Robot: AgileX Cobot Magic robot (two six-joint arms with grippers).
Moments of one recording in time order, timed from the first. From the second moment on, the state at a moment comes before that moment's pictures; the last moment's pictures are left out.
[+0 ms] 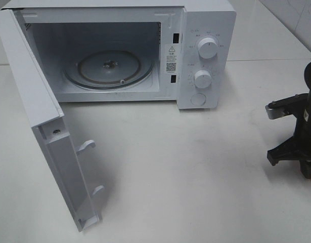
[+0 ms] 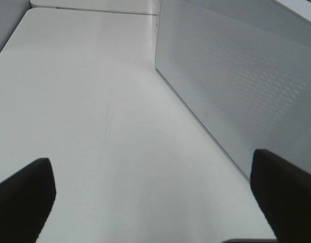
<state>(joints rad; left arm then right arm) 0.13 -0.01 -0.52 -0.19 1.09 0.08 0.14 1.80 -0.83 -0.37 0.67 0.28</state>
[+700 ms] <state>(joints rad) 0.13 -0.01 -0.52 -0.19 1.09 0.08 0.37 1.71 -0.82 -0.59 0.85 0.47</state>
